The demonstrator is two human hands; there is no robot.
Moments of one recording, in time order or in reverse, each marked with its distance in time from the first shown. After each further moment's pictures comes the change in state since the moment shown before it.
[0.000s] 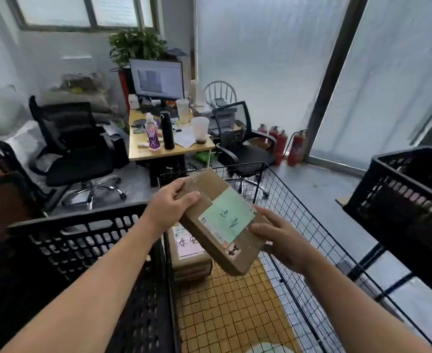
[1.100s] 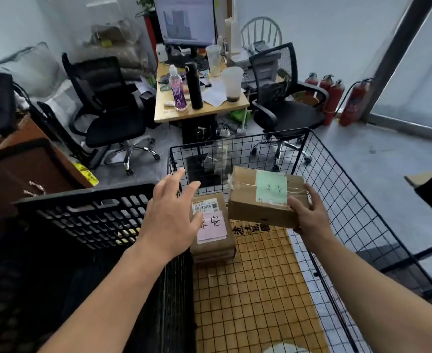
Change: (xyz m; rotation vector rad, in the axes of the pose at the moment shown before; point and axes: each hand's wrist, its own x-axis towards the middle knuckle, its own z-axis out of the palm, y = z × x) left_hand -0.007 -0.044 0.016 1.080 0.057 -0.020; right_hand 0.139 0.105 -0.063 0.143 0.467 0.068
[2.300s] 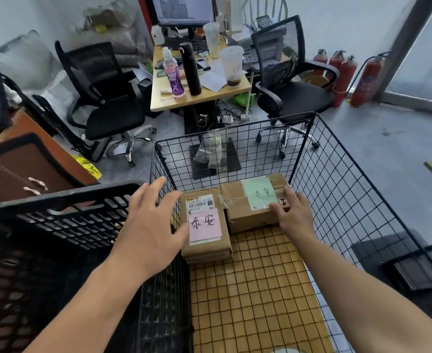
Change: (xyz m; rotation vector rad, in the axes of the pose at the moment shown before) left_hand -0.006 -0.003 0.001 -0.058 -0.089 -0.120; right_hand 0.033 0.045 0.019 -0.834 0.008 -0.098
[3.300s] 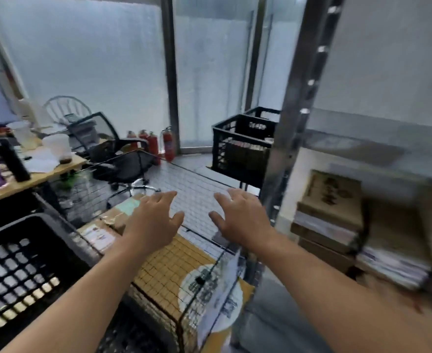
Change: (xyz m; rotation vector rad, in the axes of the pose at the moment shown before) left_hand -0.170 0.088 -0.033 -0.133 -0.074 0.826; right_hand -0.428 -0.060 -0.139 -0.796 0.481 -0.014
